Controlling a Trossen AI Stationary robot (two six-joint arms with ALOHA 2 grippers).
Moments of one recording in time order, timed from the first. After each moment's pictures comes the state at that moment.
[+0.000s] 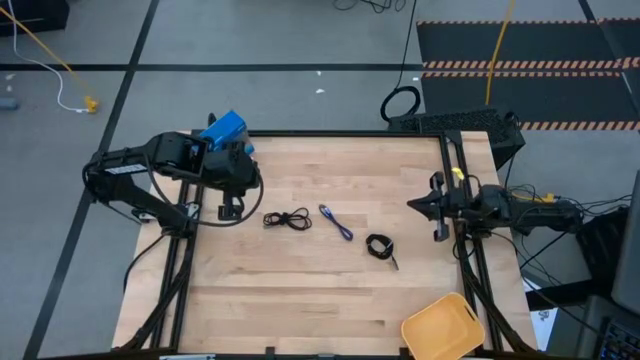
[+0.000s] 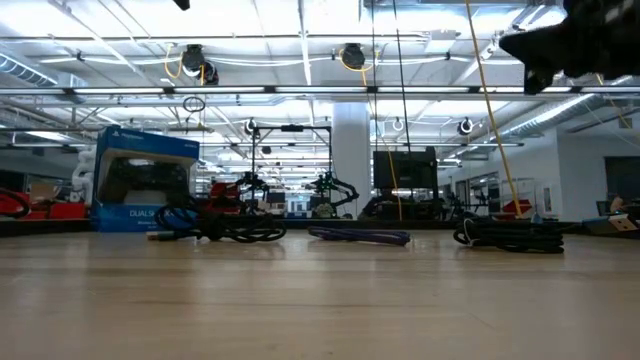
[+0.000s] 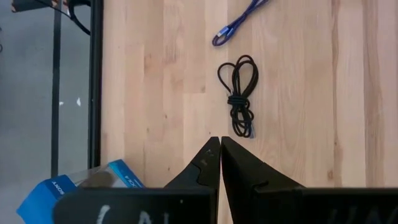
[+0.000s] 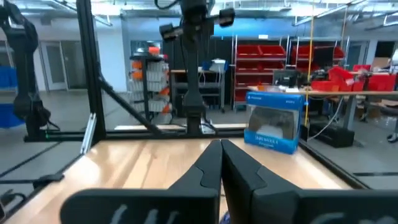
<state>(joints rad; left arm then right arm) -0.03 1.37 1.75 -1.51 -0.22 0.05 0.02 0.08 0.13 0.04 0.05 0.02</state>
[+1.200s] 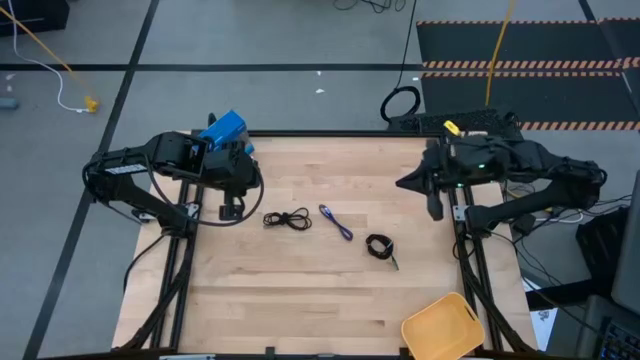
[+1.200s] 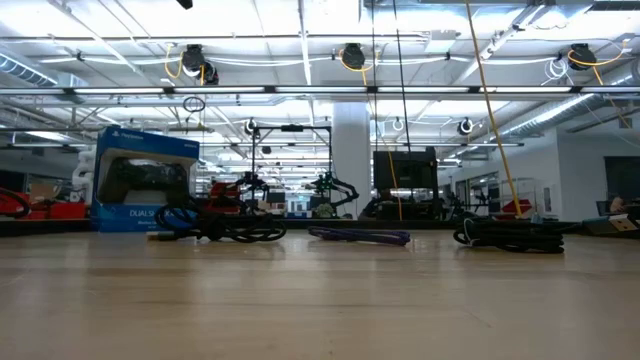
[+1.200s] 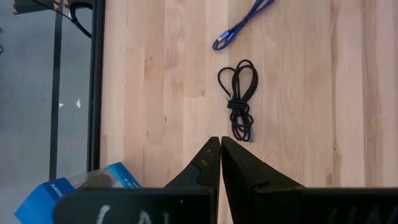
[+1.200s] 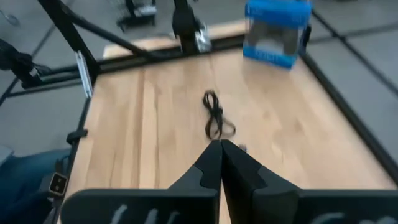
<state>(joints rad) -0.03 1.37 1.75 -1.49 -0.22 0.04 0.02 1.00 1.37 -0.92 0.06 0.22</state>
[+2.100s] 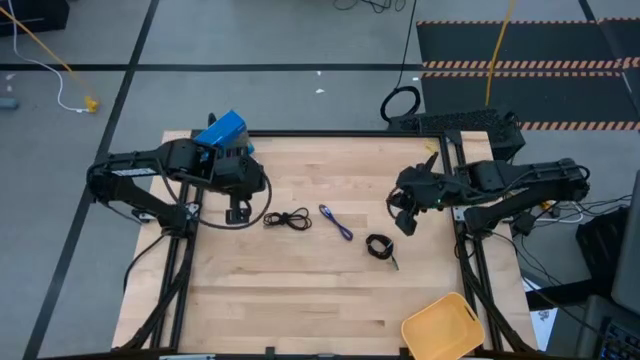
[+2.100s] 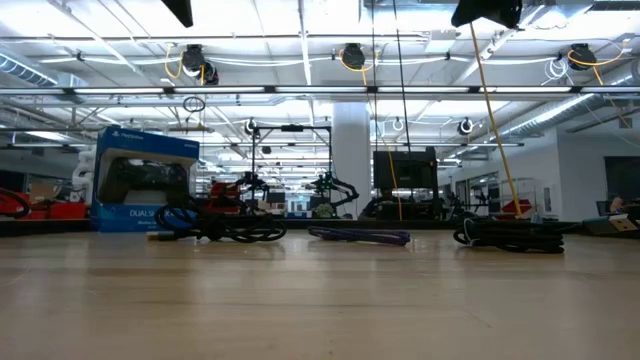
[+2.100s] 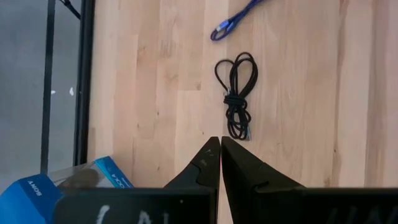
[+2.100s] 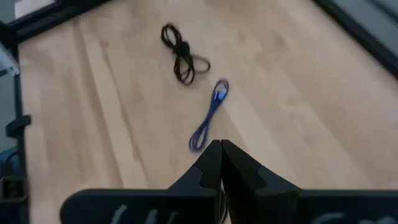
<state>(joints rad) -0.03 1.37 1.63 -1.43 -0.22 -0.01 0.18 1.10 1.20 -0.94 0.31 0.55</state>
